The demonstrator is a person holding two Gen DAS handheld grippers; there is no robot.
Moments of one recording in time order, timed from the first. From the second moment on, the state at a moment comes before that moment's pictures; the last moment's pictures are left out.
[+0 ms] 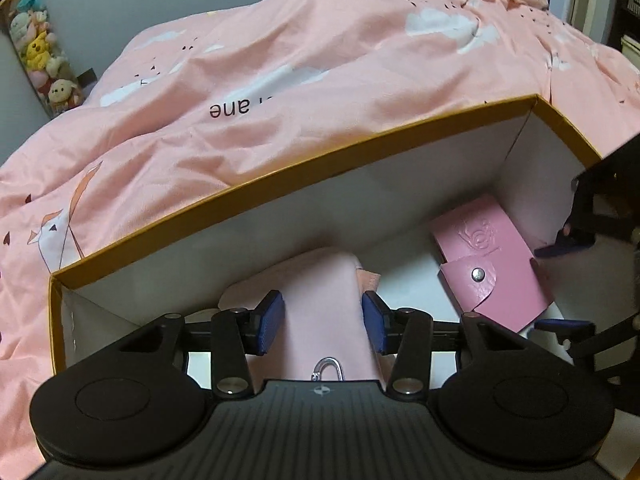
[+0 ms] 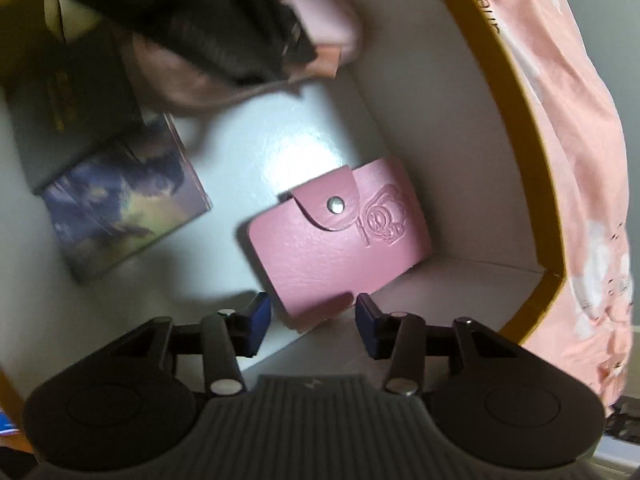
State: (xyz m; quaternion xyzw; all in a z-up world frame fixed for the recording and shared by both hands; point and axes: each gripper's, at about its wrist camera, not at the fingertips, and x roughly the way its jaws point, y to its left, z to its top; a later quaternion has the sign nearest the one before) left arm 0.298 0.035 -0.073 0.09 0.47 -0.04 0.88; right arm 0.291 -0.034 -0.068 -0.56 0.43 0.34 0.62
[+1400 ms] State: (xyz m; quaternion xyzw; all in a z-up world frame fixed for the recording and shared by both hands) left arm 0.130 0.041 -0.010 -0.13 0.45 -0.13 0.87; right arm 0.174 -0.166 0.030 -0.15 0.43 0.29 0.84
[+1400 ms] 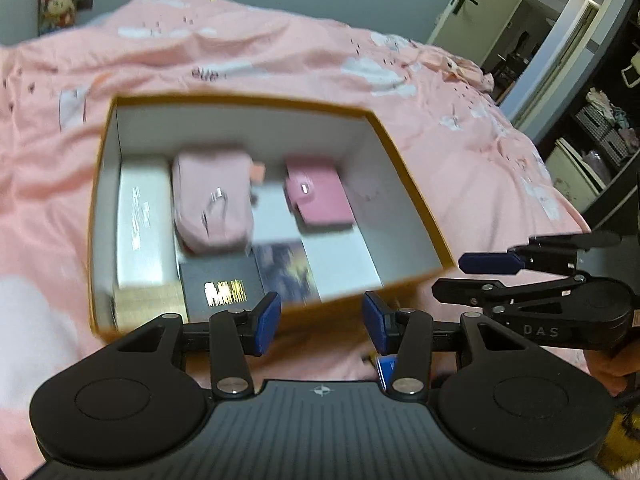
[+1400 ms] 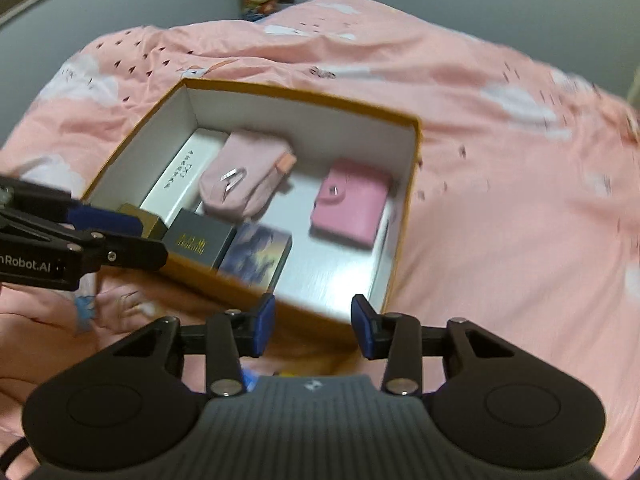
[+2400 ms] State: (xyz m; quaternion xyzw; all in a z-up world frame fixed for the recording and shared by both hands) left arm 0.110 -0.026 -0.133 -0.17 0.62 -0.20 0.74; right arm 0.129 -0.229 -0.058 0.01 0.62 0.25 0.75
